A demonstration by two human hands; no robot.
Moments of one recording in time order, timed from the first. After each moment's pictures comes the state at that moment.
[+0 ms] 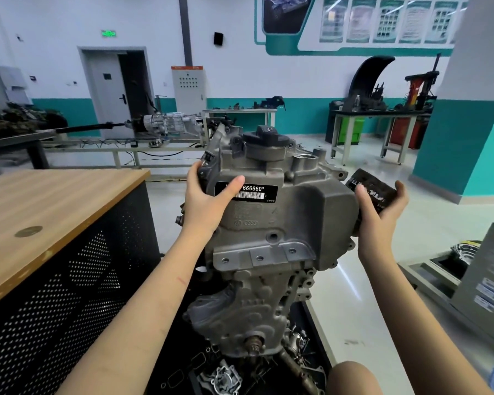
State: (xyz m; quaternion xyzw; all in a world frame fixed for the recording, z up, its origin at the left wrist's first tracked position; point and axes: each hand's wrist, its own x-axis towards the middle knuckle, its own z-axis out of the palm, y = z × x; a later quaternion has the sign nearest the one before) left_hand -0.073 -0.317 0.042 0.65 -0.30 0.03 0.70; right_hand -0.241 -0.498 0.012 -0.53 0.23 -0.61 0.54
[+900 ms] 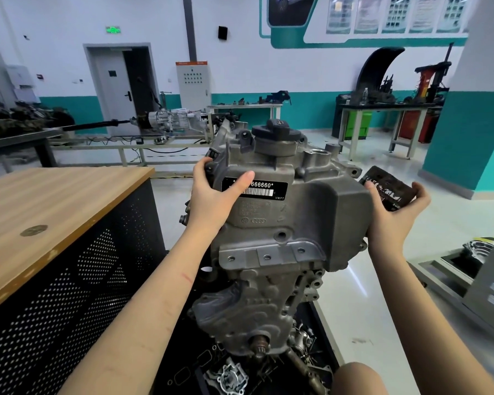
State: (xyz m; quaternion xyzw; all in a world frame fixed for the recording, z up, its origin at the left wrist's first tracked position) left_hand -0.068 -0.323 0.045 0.67 -0.31 0.05 0.67; right_hand -0.226 -0.528 -0.002 -0.50 0.24 -0.67 0.49
